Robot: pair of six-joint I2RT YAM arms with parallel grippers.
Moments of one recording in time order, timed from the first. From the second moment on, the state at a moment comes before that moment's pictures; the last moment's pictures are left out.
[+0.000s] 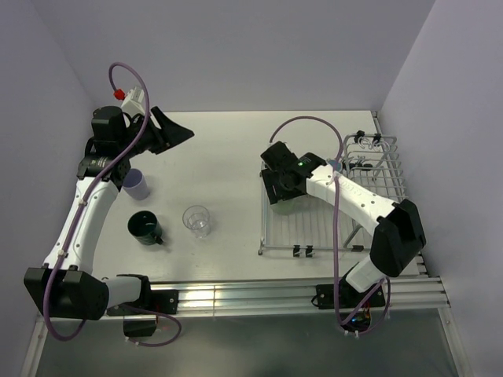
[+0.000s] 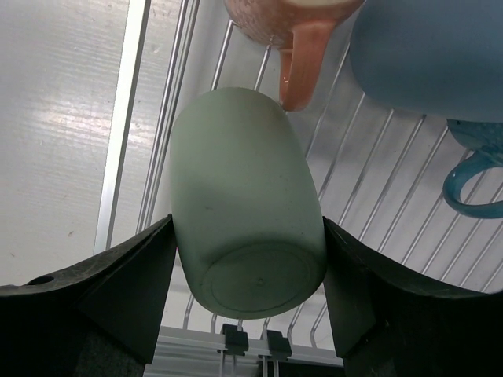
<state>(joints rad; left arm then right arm) -0.09 1.24 1.26 -0.32 0.59 -0.63 0.68 1.54 1.28 -0.90 0.28 0.35</state>
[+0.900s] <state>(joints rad) -0.09 1.26 1.26 -0.35 0.57 -0.61 0.70 1.57 1.28 -0.87 0.31 0.36</state>
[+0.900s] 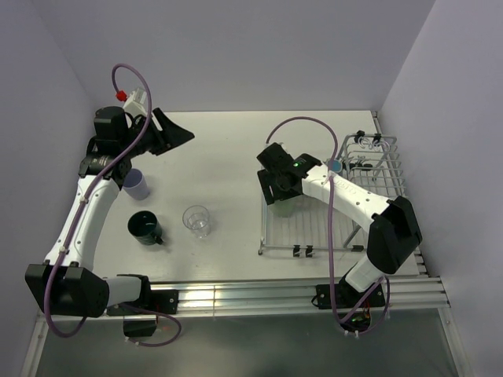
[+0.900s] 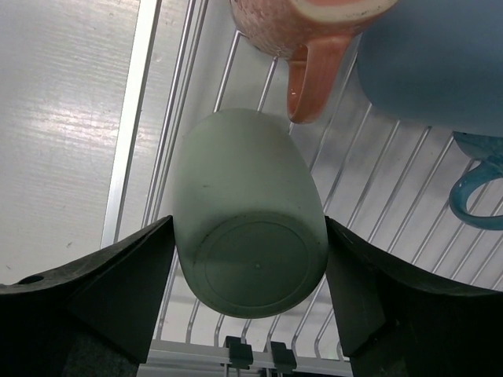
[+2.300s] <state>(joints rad) 0.16 1.22 1.00 -0.58 -0.29 -0.73 0.70 1.17 1.22 -0.85 0.30 0.36</state>
